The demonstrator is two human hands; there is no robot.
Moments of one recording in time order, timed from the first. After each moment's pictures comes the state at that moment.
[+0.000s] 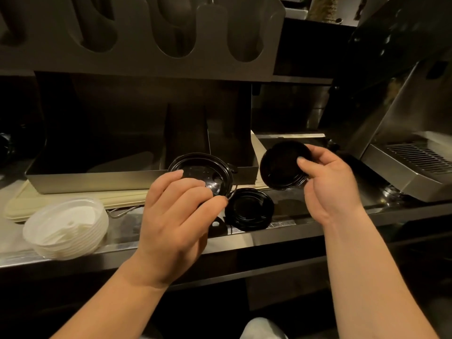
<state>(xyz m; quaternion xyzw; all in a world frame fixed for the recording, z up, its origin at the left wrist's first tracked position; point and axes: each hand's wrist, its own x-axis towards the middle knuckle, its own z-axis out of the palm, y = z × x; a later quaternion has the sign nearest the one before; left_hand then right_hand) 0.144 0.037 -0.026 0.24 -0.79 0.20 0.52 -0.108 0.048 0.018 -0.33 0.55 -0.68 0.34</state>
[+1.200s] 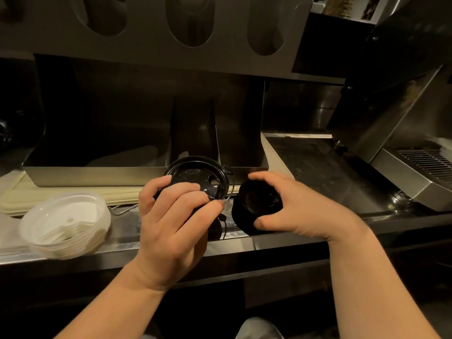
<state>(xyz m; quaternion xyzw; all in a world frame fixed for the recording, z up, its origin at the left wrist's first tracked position) 0.151 0.024 -0.048 0.26 -0.76 0.19 0.56 -0.085 0.047 0.023 -0.72 0.62 -0.16 0.27</state>
